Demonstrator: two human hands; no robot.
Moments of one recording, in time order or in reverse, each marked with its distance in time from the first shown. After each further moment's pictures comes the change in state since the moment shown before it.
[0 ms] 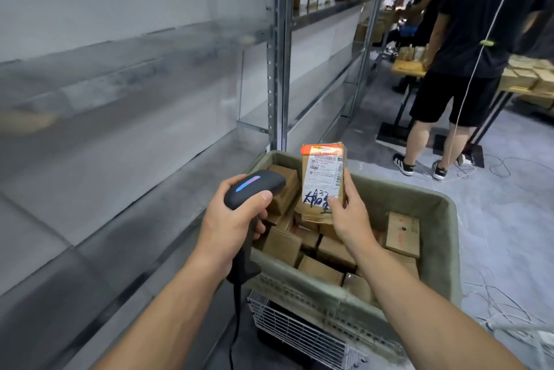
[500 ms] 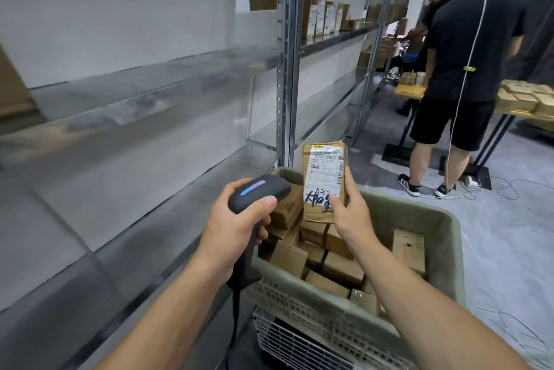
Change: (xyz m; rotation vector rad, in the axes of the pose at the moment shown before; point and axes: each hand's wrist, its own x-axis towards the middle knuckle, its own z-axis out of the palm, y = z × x) left_hand -0.026 0.025 -0.012 -0.009 -0.030 0.069; right_hand -0.008 -0.039 0.001 0.007 0.019 -0.077
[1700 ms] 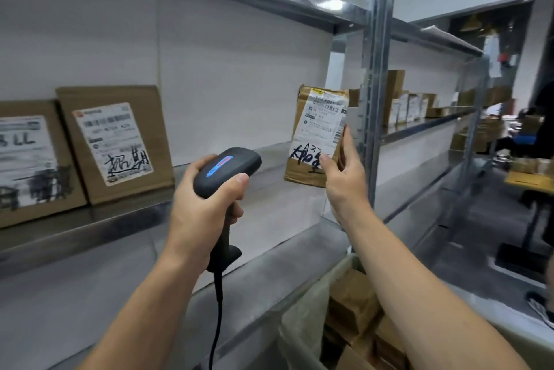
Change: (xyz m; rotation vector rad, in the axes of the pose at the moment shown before) left_hand 0.001 0.147 -0.071 0.061 0.462 0.507; right_hand 0.062 -0.229 0.093 0.585 -0.232 -0.433
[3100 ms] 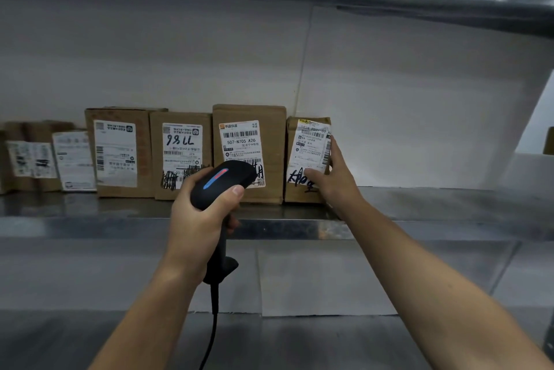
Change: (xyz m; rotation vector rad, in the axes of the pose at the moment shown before) left_hand 0.013 0.011 -0.072 0.249 0.617 0.194; right_hand 0.075 0.048 0.204 -0.024 -0.748 0.030
